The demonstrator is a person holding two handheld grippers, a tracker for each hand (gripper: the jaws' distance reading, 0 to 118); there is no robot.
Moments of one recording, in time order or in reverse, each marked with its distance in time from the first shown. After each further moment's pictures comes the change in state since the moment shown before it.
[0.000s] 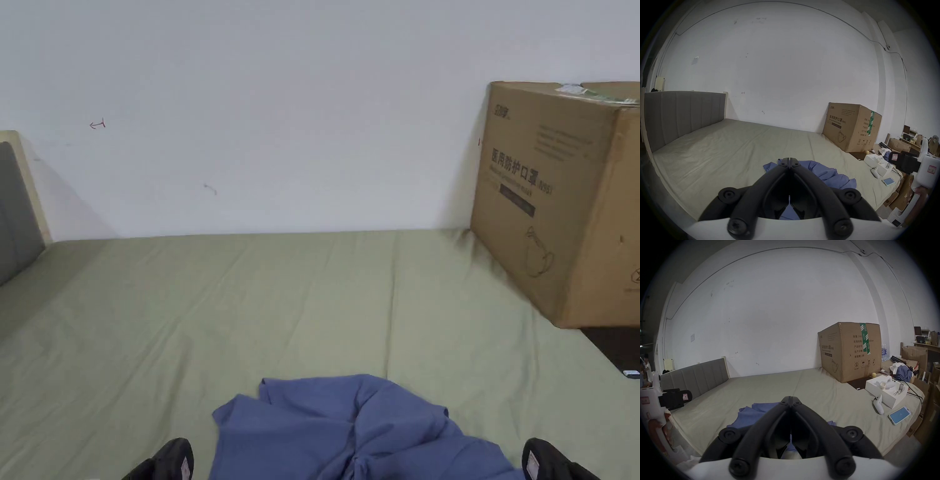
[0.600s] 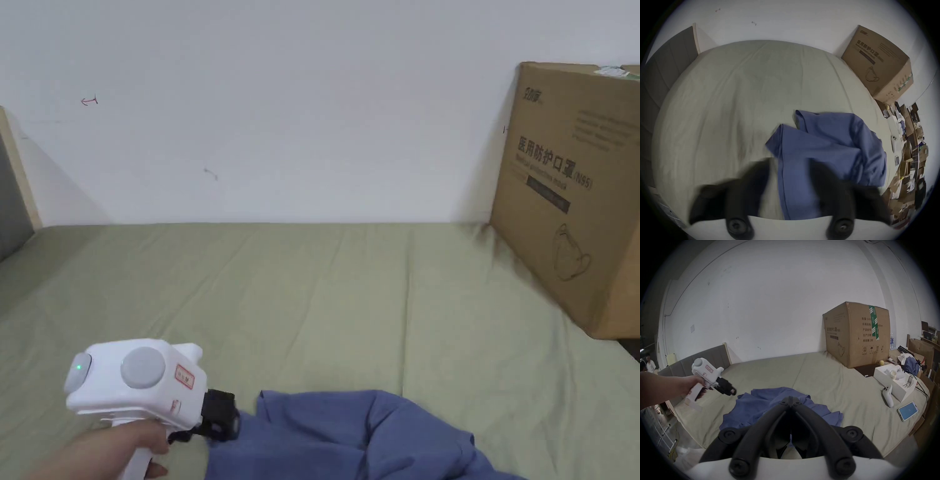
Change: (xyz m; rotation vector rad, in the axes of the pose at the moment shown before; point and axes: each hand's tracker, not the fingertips) left arm -0.086 0.002 -0.339 -0.926 -0.006 0.030; right arm 0.012 -0.017 -0.063 -0.186 0.044 0.001
